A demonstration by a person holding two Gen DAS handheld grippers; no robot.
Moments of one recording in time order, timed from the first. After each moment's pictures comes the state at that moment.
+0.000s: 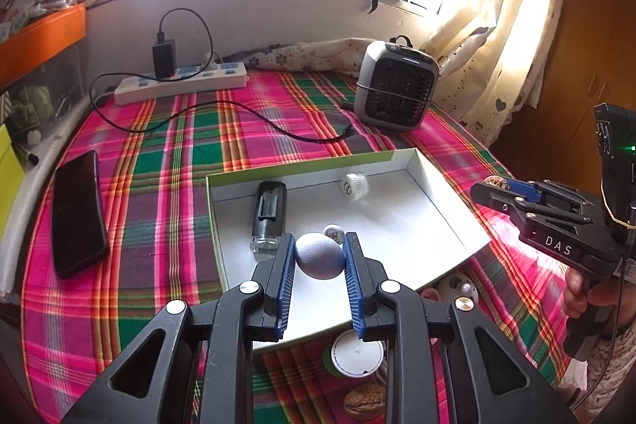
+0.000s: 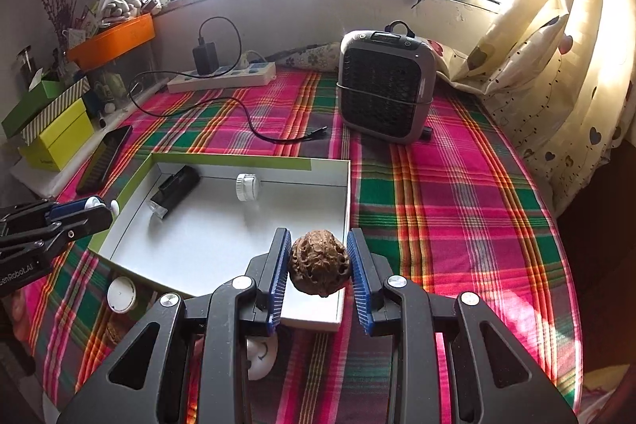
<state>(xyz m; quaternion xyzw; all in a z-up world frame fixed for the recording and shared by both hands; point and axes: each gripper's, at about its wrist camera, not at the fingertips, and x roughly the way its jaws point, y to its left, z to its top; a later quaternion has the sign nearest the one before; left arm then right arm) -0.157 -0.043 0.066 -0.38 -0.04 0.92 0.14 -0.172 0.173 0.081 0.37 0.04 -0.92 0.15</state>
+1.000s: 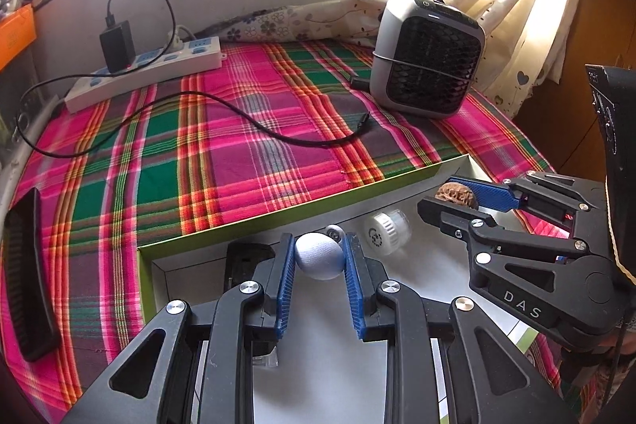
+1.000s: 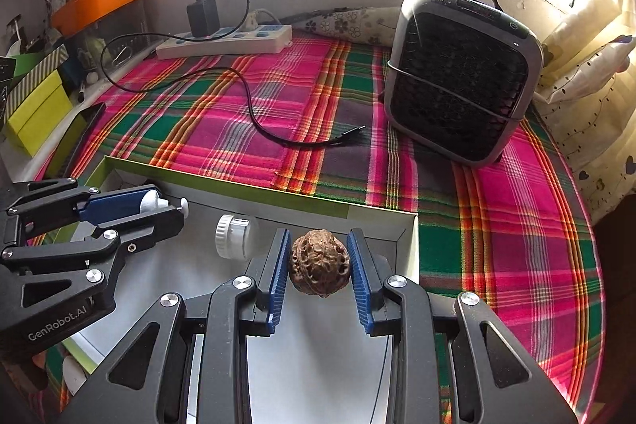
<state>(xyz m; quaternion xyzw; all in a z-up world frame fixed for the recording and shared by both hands) -0.255 -0.010 0.026 -0.43 0.00 0.89 0.14 -0.258 0.127 0.038 0.43 0.09 -0.88 0.16</state>
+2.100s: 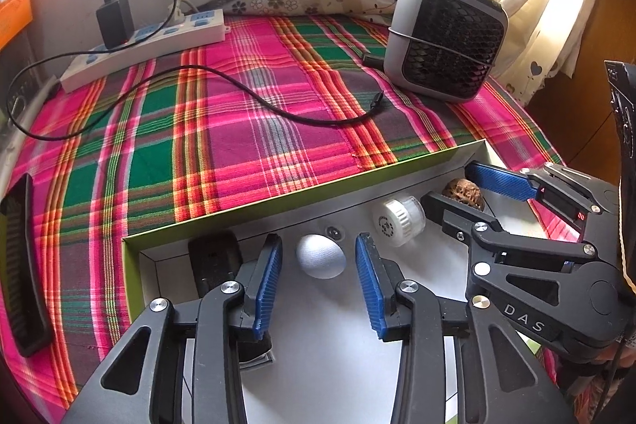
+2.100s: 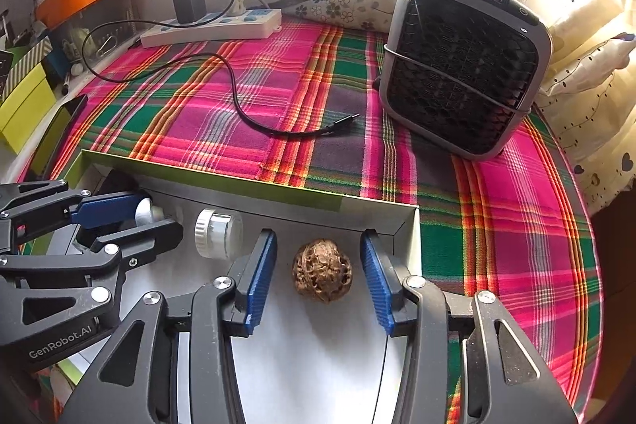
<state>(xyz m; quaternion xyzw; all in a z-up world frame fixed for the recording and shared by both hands) -0.267 -0.008 0.014 -0.47 -0.01 0.87 0.13 -0.268 0.122 0.032 0.44 0.10 -0.88 0.14</state>
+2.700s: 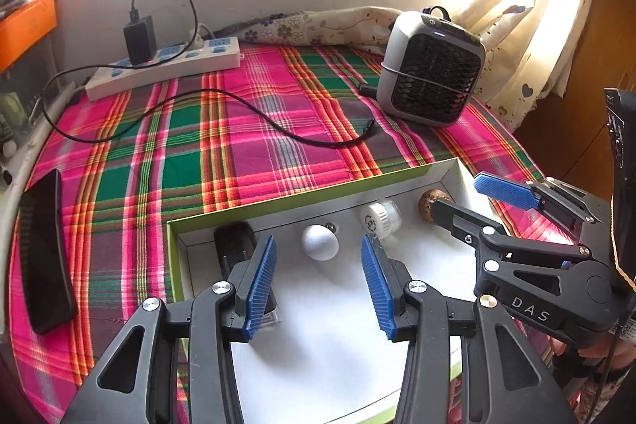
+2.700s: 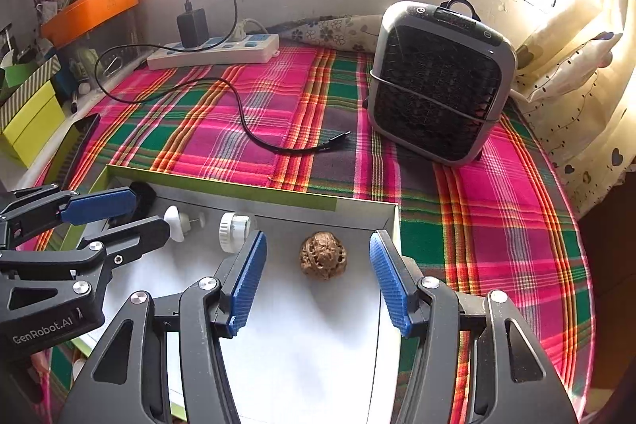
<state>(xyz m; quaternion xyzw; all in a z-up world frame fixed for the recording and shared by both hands) -0.234 -0.022 0.046 -0.43 -0.03 0.89 0.12 -0.240 0.131 0.058 0.41 0.08 -0.90 0.14</state>
